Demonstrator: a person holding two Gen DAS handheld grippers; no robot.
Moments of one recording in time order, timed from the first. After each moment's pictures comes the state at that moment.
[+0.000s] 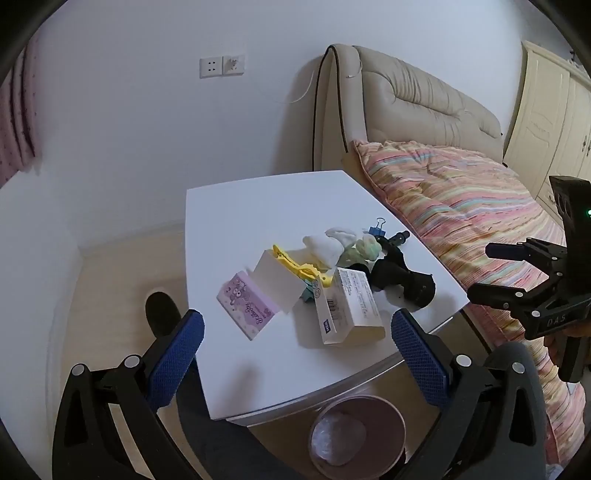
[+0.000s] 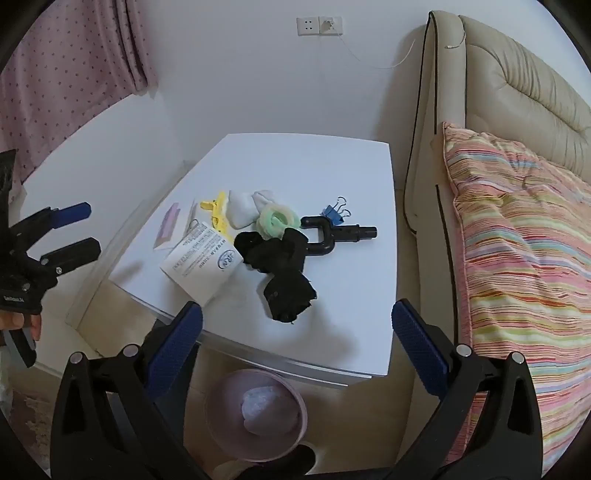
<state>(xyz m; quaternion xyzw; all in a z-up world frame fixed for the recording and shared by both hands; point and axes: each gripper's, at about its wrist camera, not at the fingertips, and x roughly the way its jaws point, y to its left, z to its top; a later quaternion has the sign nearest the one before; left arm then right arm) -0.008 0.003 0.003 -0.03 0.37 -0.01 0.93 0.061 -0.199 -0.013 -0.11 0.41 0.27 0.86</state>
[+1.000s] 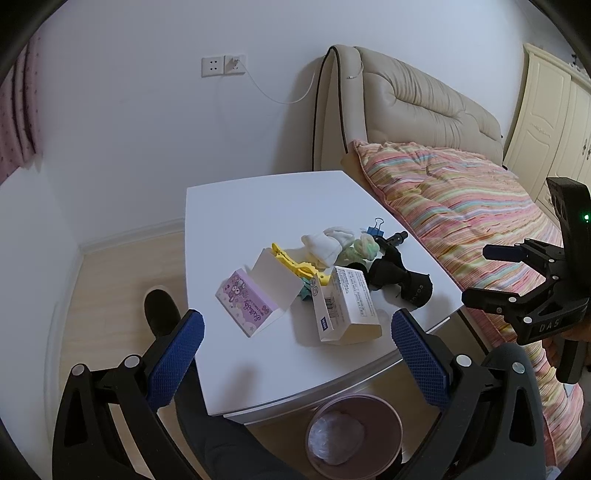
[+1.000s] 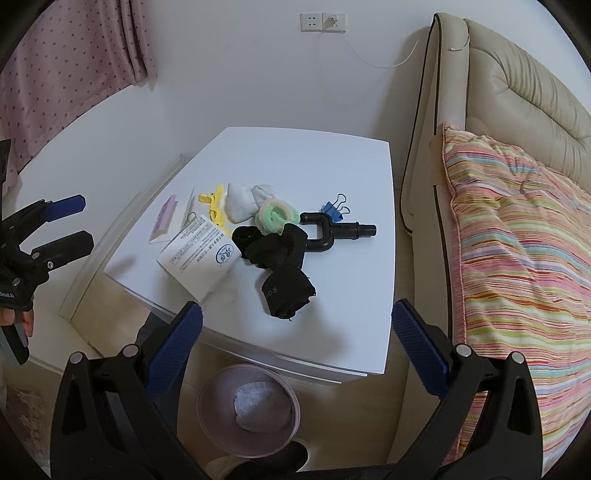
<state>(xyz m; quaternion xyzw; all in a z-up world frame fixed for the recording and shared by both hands) -0.010 0.005 0.000 -0.04 0.37 -0.01 0.93 0.059 -0.199 -0.012 -0.12 0.42 0.27 0.86</state>
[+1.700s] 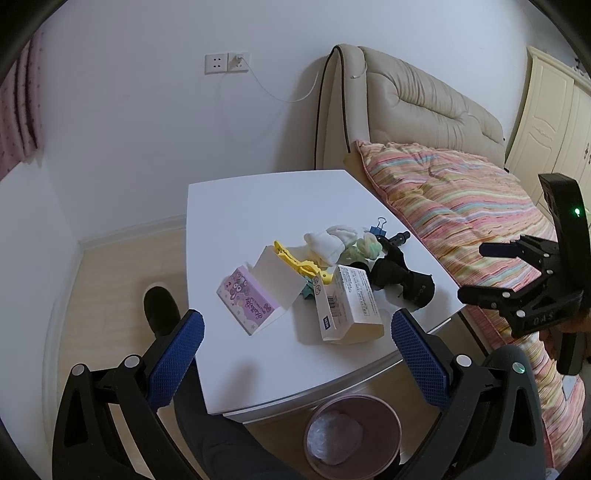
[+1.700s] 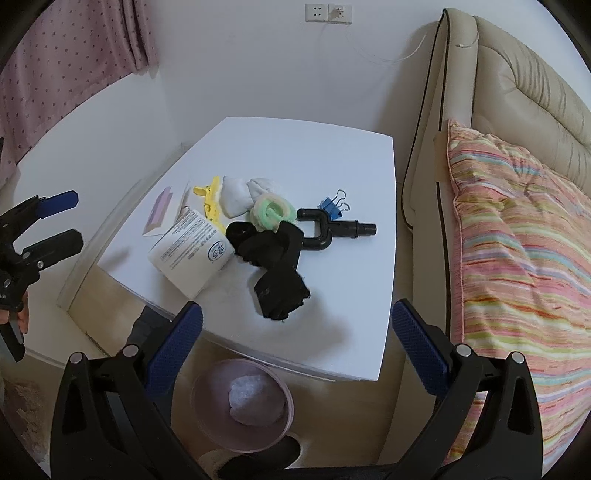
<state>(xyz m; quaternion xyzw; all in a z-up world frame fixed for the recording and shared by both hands) -0.010 0.008 -0.003 -0.05 0.37 -0.01 0.93 0.073 -0.196 -0.015 -0.14 0.43 0.27 0.85</state>
